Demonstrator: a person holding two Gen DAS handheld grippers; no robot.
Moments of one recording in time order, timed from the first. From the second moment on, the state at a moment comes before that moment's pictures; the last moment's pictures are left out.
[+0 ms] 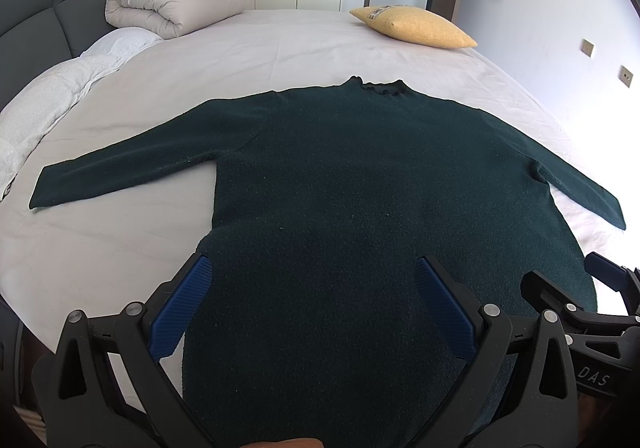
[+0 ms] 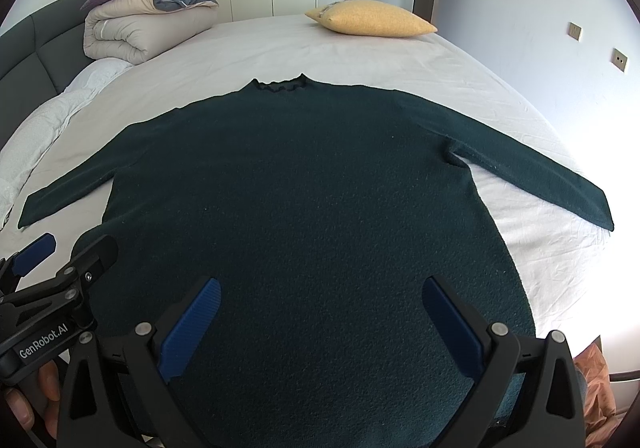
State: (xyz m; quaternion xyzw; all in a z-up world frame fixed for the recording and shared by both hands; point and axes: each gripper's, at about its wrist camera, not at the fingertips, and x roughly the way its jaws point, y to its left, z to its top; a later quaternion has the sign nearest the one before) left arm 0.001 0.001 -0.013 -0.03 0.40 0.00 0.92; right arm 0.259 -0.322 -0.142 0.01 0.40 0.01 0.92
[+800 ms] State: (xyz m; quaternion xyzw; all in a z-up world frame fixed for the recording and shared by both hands) left arm -0.001 0.001 -0.019 -0.03 0.41 0.00 0.91; right arm 0.256 -0.321 -0.147 0.01 0.40 0.01 0.91
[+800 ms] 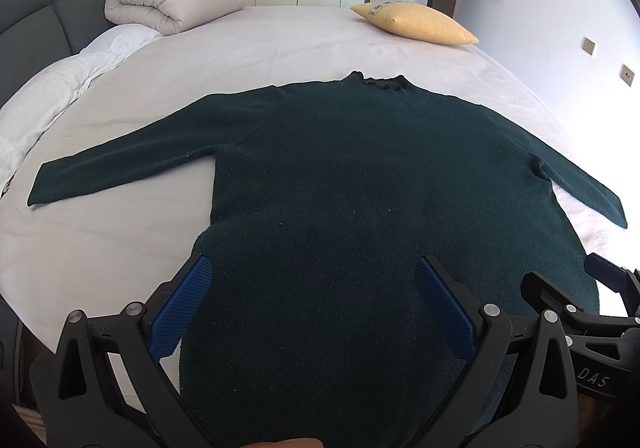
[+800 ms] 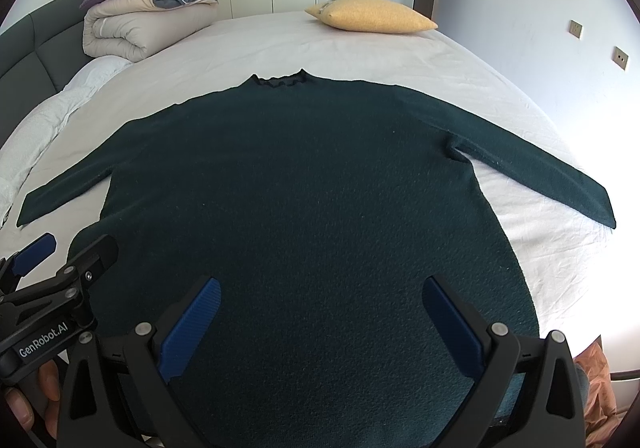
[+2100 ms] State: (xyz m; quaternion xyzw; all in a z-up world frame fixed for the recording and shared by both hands) left arm 0.087 0.004 -0.037 -0.11 0.45 -0.05 0.88; right arm 0.263 -0.519 -0.121 0.19 0.34 -0.07 0.92
